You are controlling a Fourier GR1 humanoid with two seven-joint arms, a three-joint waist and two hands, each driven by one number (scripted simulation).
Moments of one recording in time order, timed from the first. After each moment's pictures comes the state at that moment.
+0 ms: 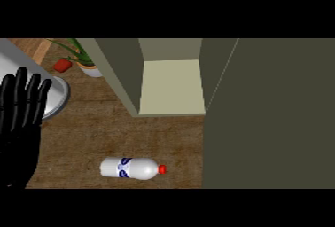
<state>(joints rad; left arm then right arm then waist) -0.01 0.12 -0.01 -2.10 0.04 0.02 0.00 0.02 -0.12 0.03 -2.10 0.00 -0.01 0.01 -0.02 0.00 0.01</state>
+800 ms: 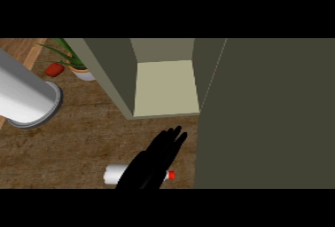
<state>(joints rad) -0.06 0.11 -0.73 -1.83 -0.76 -0.09 0.44 0.17 -0.12 0.20 -2.25 -0.14 0.11 0.10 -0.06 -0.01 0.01</state>
